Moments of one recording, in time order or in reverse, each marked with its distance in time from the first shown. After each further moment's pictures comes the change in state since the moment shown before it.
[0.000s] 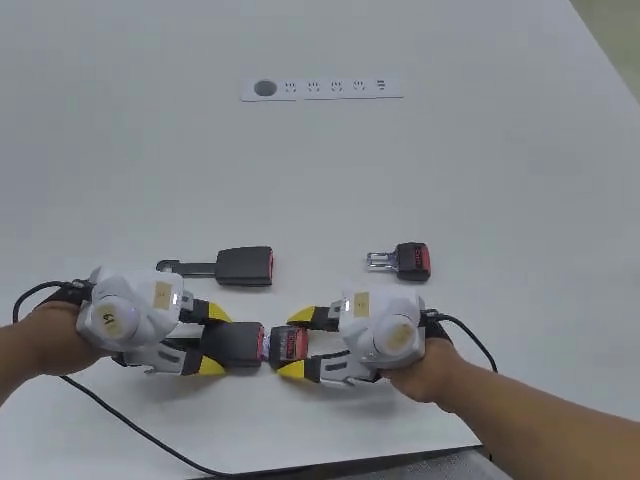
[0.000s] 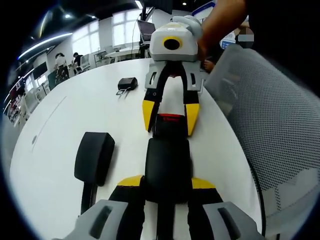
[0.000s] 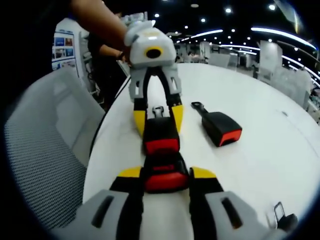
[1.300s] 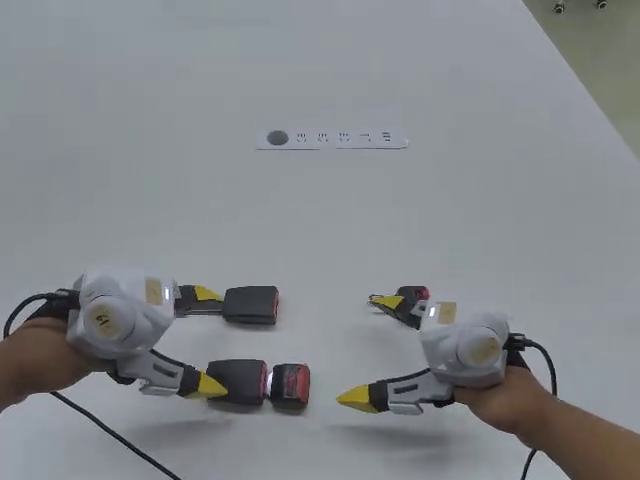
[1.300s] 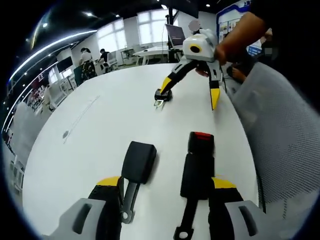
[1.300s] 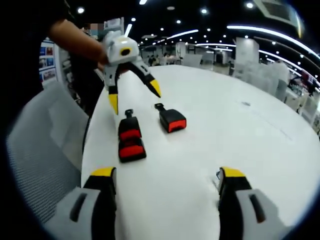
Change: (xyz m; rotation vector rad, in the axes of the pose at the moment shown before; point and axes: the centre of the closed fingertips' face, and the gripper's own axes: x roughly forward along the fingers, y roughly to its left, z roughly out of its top) left arm -0.057 0.045 0.023 -0.063 0.059 0.246; right arm -0.101 -0.063 -0.019 0.056 0.012 -0.208
